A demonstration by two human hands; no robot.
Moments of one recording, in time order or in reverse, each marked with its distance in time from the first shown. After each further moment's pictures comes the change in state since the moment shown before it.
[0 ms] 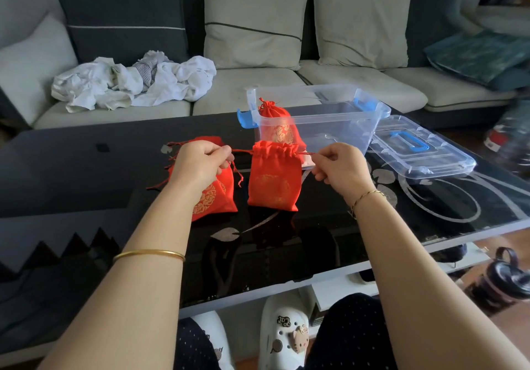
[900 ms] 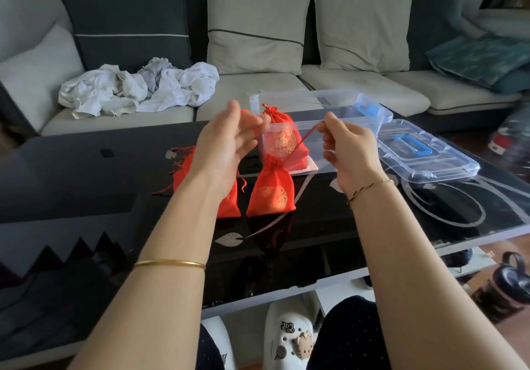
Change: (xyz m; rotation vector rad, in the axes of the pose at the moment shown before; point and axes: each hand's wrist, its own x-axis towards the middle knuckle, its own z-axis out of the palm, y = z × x) left_hand -0.011 0.048 0.010 -0.836 -0.173 -0.002; right_hand -0.004 -0.048 -0.005 0.575 0.130 0.097
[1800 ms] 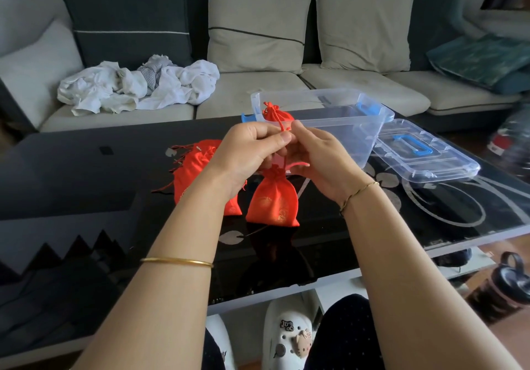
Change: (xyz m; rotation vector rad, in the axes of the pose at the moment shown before) left_hand -0.003 -0.007 0.008 0.450 -0.184 0.044; right_hand -0.017 0.004 0.020 -0.082 -0.467 0.036
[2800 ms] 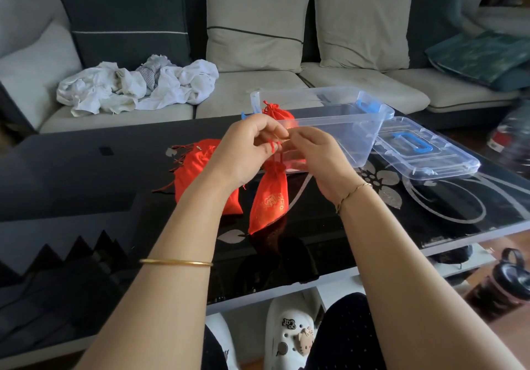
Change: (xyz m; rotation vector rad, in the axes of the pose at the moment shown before) left_hand -0.003 0.001 -0.007 0.400 0.011 0.211; right_hand 0.004 0.009 0.001 -0.184 0.137 -0.051
